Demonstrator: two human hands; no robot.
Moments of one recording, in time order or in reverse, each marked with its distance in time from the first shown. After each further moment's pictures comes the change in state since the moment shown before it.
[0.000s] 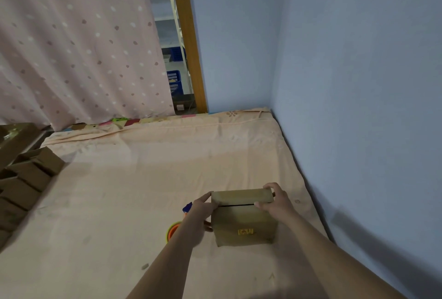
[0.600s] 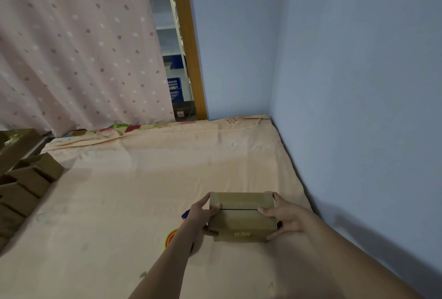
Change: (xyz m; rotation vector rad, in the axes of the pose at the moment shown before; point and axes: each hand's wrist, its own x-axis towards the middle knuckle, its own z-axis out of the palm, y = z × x) left_hand -0.012 -0.002 -0.003 -0.187 -0.071 0.117; right_hand 0.000 -0.011 -0.026 0.429 -0.391 0.326
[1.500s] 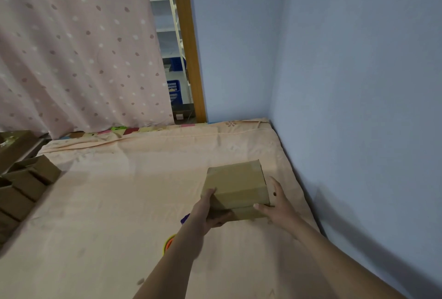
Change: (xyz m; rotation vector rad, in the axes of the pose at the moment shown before) left_hand -0.006 0.035 0.022 -0.535 0.034 -0.152; right_hand -0.012 -0.005 0.021 -0.264 0.280 -0.504
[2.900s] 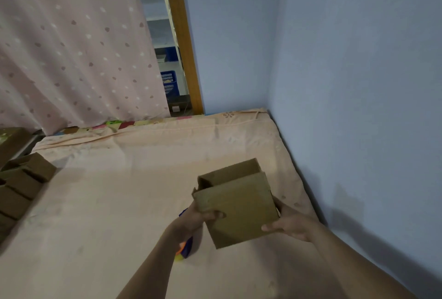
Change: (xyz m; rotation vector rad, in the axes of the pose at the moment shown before) left_hand 0.019 -0.005 -0.054 0.700 -0.502 0.356; right_hand 0.005 0.044 -0.023 0.221 -0.365 0.330
